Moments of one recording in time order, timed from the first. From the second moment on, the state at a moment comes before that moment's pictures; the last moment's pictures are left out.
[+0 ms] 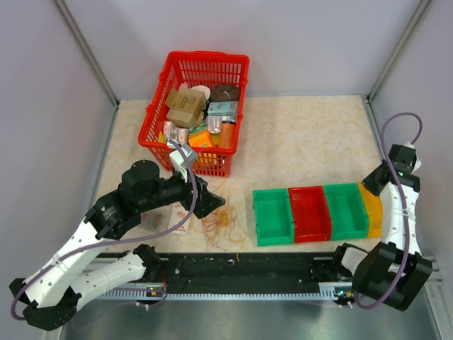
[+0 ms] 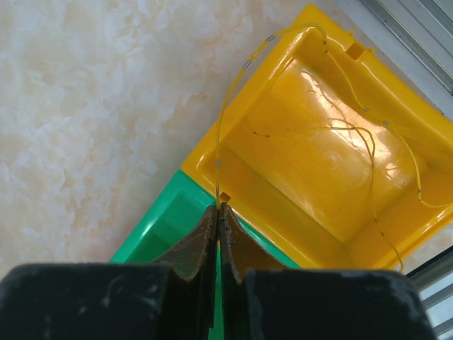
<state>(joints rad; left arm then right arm) -0.79 0.76 1.04 -0.60 0.27 -0.31 -0.42 1.06 0.86 -0.72 0.07 0.47</state>
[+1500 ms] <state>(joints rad) -0.79 0.78 1.00 -0.58 0.27 -0.44 -0.40 1.14 0.79 -0.74 0.34 0.60</state>
